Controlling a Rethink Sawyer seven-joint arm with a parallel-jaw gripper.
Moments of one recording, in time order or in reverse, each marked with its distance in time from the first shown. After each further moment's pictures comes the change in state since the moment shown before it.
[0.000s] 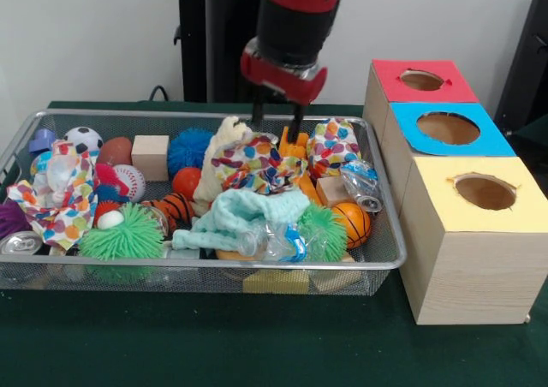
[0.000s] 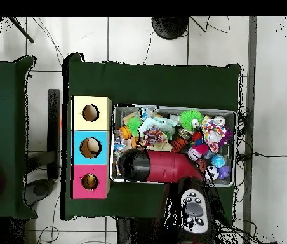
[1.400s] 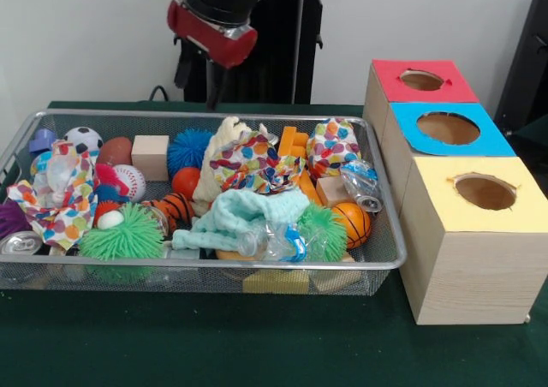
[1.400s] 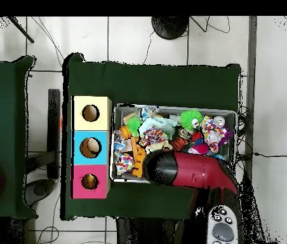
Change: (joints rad) arm -0.063 -0.060 -0.104 -0.069 -0.135 0.058 0.015
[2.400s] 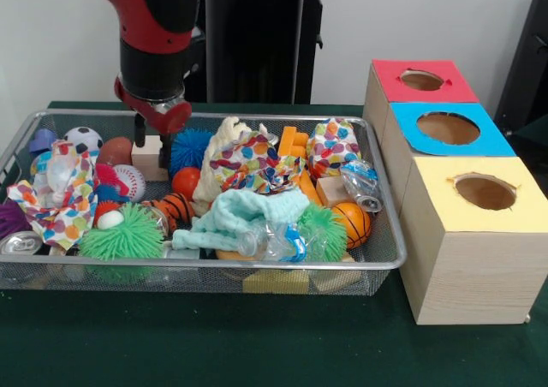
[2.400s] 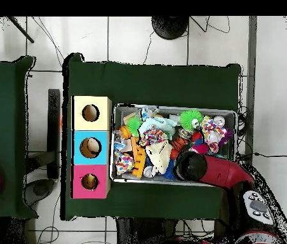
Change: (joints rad) arm -0.247 0.223 0.112 -0.035 -0.006 -0.127 0.000
